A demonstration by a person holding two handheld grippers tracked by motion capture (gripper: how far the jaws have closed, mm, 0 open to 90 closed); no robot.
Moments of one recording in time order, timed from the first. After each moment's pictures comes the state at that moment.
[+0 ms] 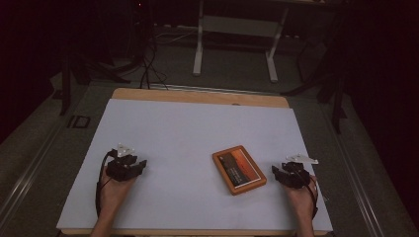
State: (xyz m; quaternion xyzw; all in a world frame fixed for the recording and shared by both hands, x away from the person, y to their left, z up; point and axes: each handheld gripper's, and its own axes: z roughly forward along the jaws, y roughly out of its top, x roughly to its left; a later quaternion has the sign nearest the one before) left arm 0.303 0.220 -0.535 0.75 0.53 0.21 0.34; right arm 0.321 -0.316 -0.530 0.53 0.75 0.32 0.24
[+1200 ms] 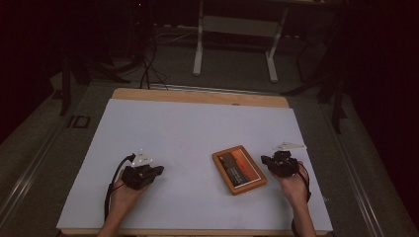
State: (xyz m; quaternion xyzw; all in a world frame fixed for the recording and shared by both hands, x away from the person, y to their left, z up) left arm 0.284 0.175 -0.524 0.81 0.40 0.15 0.40; right arm 0.344 -0.280 -0.500 0.45 0.80 0.35 0.18
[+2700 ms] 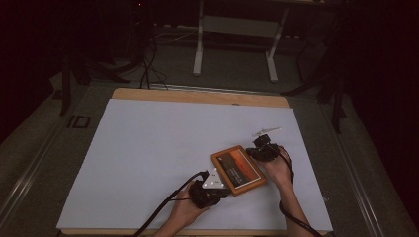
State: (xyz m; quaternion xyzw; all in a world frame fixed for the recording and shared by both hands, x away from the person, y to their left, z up) left arm 0.259 -0.003 -0.522 0.87 0.21 0.06 0.44; right arm 0.400 -0.234 -0.508 0.43 0.84 0.30 0.13
